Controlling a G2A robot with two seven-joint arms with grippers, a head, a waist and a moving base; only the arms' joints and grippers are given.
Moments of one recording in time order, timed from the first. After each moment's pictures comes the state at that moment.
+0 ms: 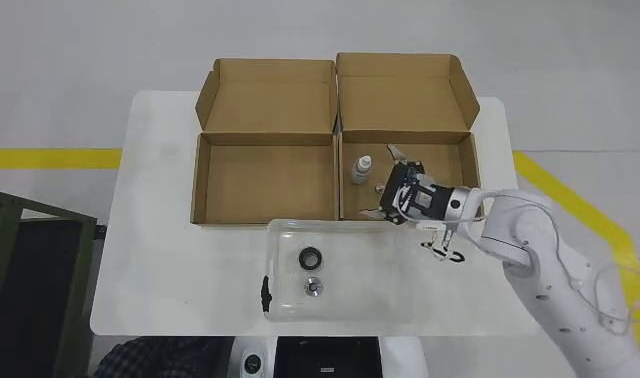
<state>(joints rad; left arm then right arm) -0.01 -0.37 -0.75 -1.25 2.03 -0.40 0.22 -1.13 -0.93 1.15 -1.95 -1.12 -0.65 0.41</state>
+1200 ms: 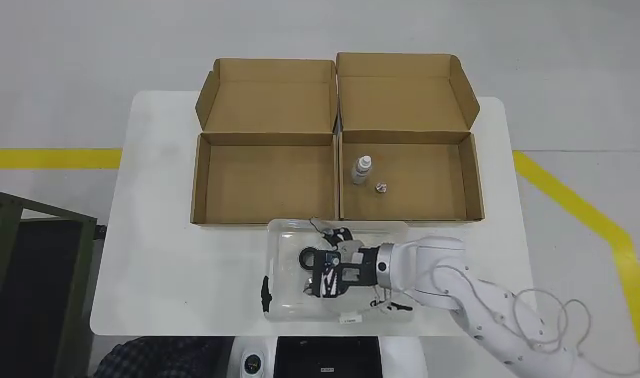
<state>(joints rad) -0.01 -0.37 -0.75 -1.25 2.03 -0.40 0.22 -1.12 -1.01 0.79 -1.94 -1.30 -0.67 0.37</state>
